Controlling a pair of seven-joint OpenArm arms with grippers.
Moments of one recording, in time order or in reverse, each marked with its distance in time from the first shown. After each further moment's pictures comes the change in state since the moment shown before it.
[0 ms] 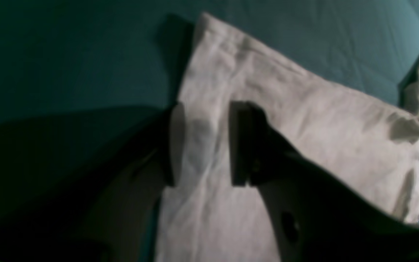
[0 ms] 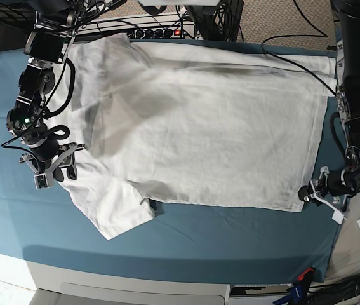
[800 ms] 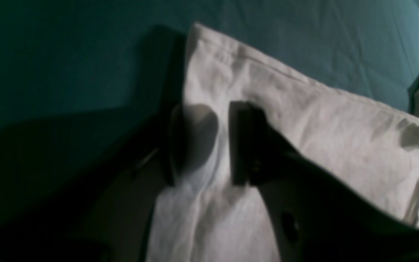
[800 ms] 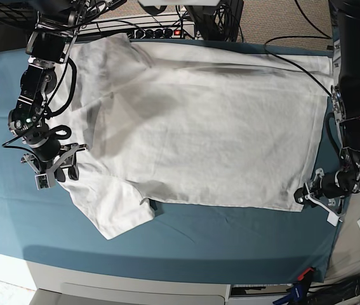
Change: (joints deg) left arm 0.0 2.1 0.0 0.0 2.7 1.3 -3.8; right arm 0.0 -0.6 0.0 0.0 0.0 -0.2 0.4
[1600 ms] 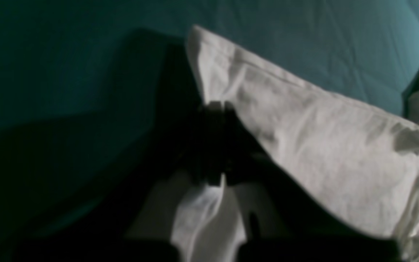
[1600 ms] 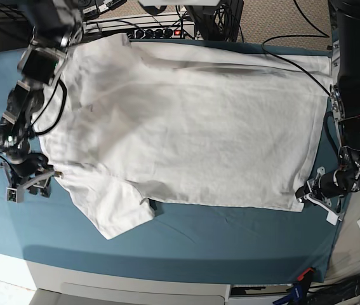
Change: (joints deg) left arm 0.3 0.2 0.0 0.0 -1.6 -0.2 -0.4; right arm 11.7 1.4 7.2 -14.0 0.8 -6.1 -2.8
